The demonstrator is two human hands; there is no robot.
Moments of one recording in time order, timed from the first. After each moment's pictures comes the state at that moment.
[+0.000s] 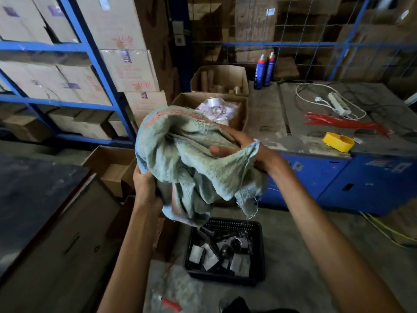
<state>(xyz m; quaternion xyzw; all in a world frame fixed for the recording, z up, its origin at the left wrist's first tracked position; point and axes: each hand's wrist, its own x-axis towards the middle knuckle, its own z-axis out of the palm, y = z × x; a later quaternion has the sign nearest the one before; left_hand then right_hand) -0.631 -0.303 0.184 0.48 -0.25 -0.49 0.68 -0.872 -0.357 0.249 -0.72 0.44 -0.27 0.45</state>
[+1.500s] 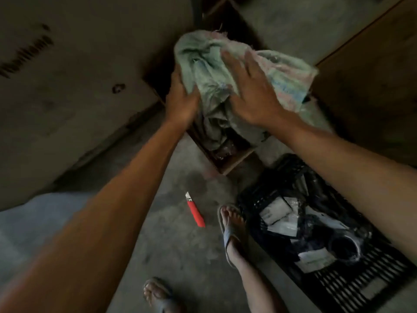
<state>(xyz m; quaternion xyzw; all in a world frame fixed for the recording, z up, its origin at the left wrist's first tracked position) -0.275 -0.460 -0.474 0.82 -0.15 -0.36 0.41 -0.401 -0.577 -0.469 -0.87 0.34 0.06 0.34</state>
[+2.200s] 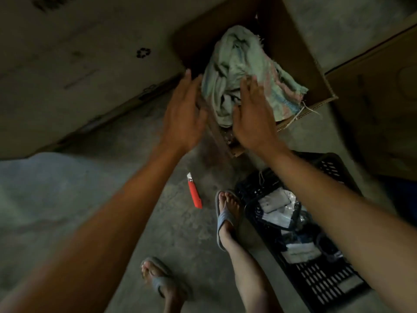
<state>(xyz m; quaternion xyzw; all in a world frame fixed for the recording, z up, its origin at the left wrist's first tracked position) -0.300 -0.354 -0.457 0.86 -0.36 -0.26 0.27 -0.416 -0.486 -0.476 -0.88 0.35 0.12 0.29</state>
